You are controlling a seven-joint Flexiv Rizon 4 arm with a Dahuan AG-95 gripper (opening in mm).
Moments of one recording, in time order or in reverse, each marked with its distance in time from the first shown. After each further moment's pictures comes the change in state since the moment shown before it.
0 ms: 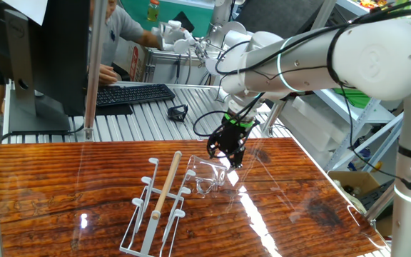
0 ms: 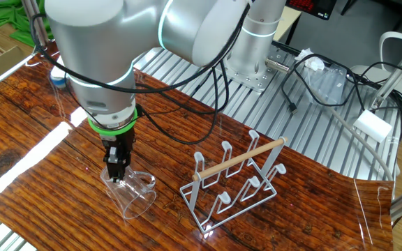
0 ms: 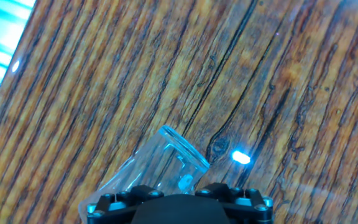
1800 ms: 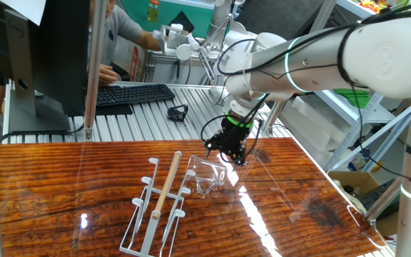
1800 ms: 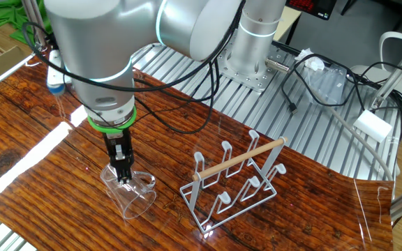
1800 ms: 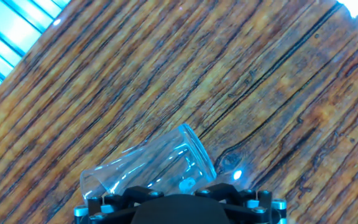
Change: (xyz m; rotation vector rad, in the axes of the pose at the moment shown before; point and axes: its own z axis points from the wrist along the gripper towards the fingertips) arm -0.001 0.001 0.001 -0.042 -0.001 -0.324
